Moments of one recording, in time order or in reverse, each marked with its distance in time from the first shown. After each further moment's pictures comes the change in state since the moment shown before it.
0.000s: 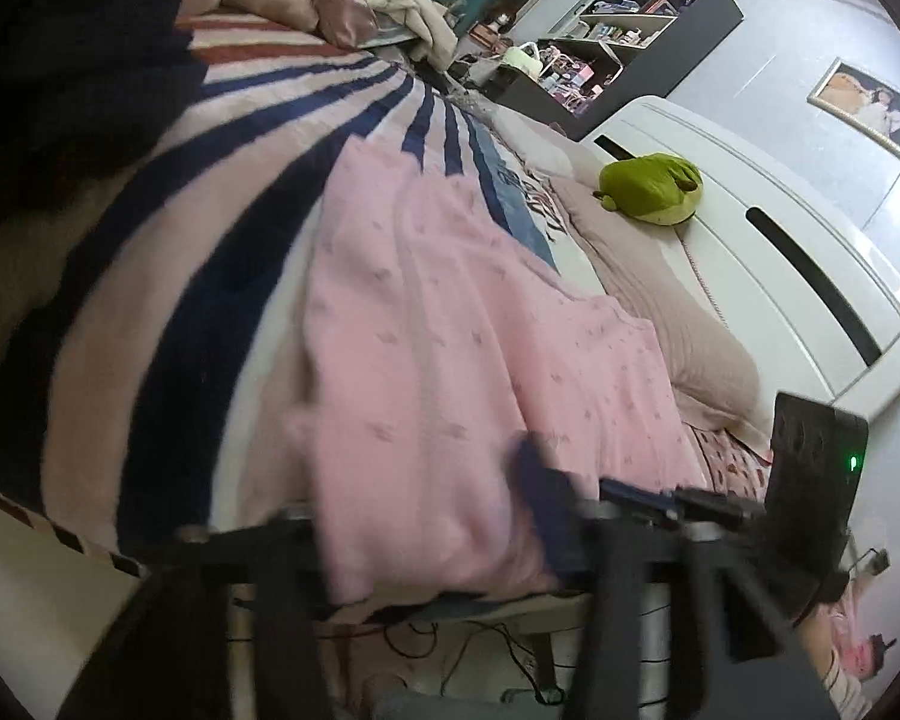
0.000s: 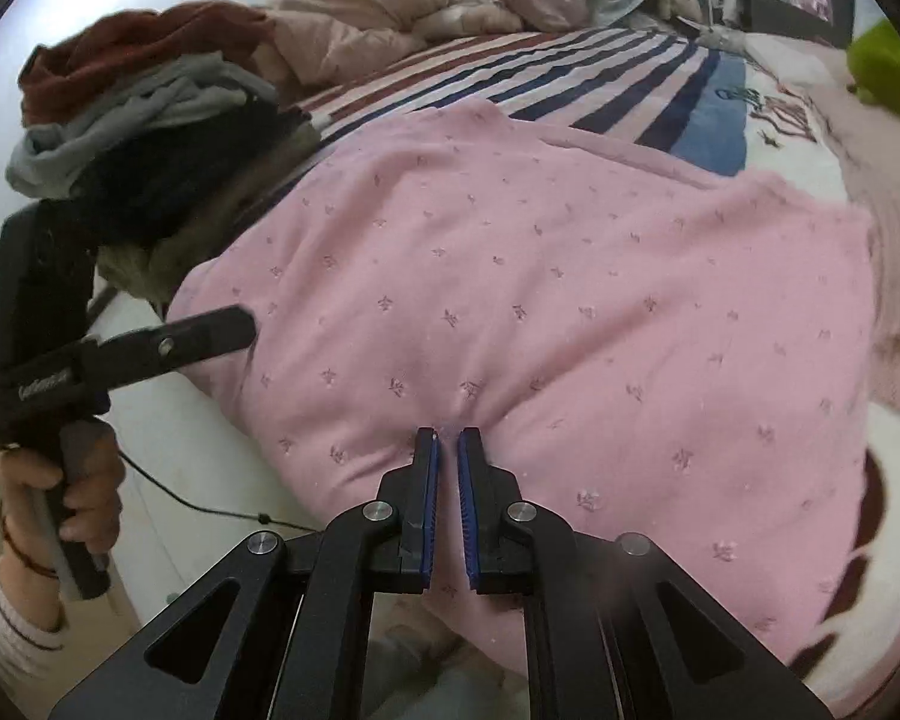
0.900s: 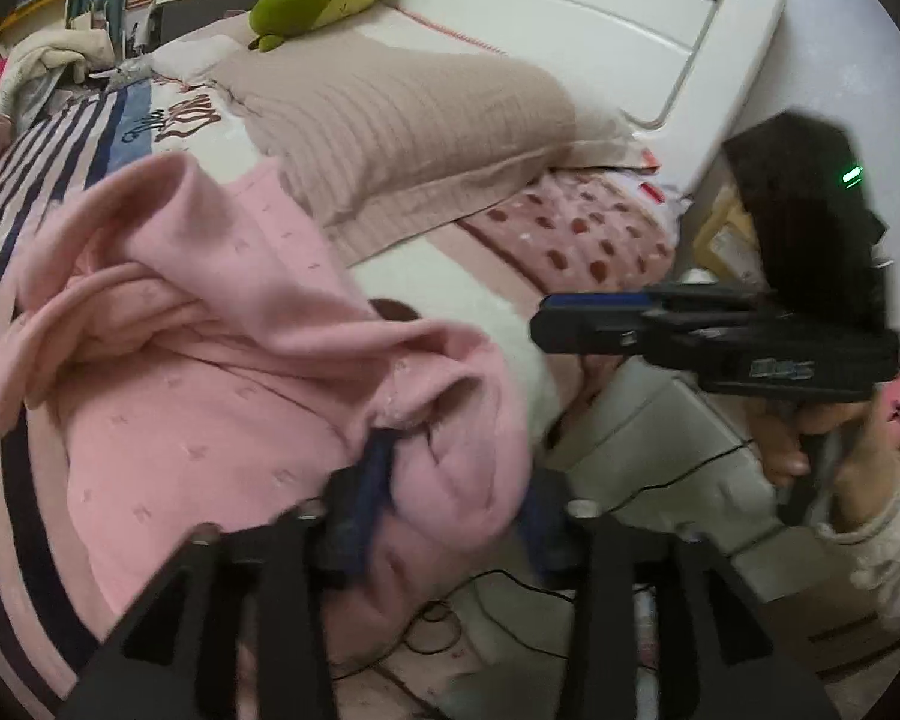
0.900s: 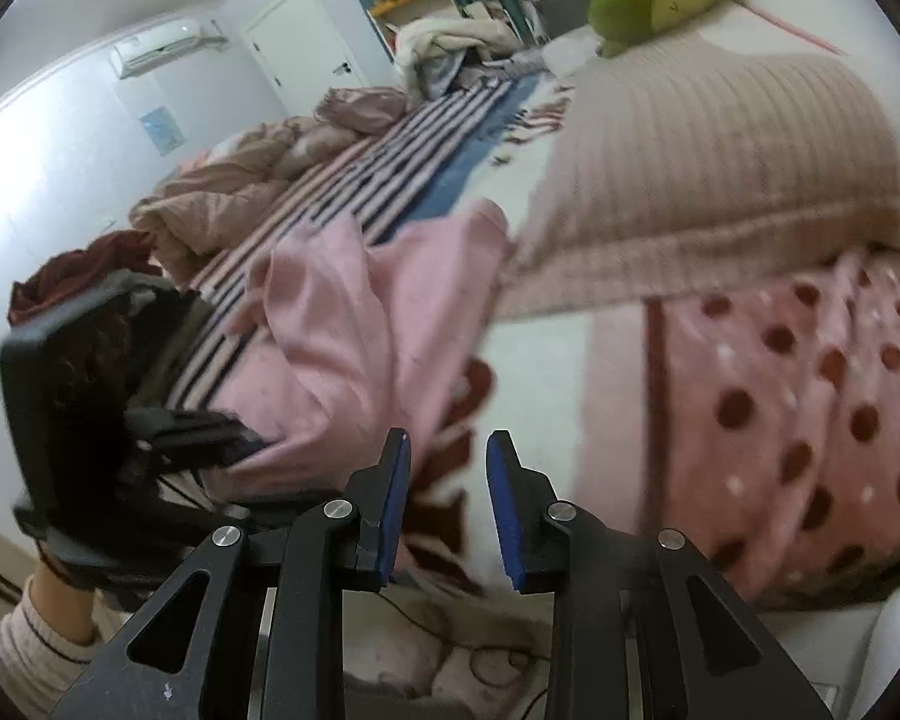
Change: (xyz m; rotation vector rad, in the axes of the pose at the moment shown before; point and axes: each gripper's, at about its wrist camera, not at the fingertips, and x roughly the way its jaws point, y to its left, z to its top) left arm 0.093 -0.207 -0.038 0.696 0.402 -0.212; right arm -0.147 -0.136 -0.076 0.327 -0.215 -0.085
